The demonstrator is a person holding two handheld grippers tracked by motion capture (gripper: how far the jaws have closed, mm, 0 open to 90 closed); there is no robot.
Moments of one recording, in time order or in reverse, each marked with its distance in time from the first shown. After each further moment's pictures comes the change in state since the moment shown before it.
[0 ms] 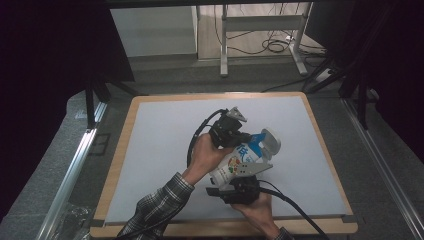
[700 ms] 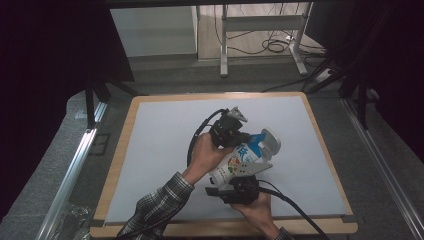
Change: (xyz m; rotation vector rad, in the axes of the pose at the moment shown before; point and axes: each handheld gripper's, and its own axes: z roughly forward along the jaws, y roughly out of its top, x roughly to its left) left arm 0.000 0.001 0.000 0.016 0.002 0.004; right arm 0.001 0.001 0.001 -0.006 0.005 0.004
